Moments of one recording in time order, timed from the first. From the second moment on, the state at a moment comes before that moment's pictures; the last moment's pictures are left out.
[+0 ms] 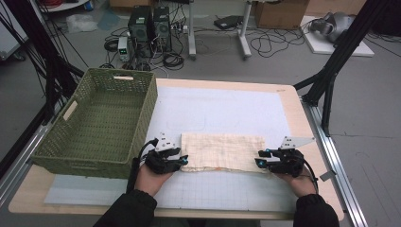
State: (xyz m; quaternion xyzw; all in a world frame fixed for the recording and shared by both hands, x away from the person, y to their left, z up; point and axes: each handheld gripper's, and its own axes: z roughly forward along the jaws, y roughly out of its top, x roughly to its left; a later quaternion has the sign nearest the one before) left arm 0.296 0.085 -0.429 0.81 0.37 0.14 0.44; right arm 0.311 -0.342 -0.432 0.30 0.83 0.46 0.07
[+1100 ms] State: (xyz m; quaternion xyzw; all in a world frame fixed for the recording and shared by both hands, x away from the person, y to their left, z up) left arm 0.339 0.071 -0.408 0.78 0.39 0.17 0.46; right arm 0.348 -0.332 -0.417 0.31 0.85 0.43 0.06
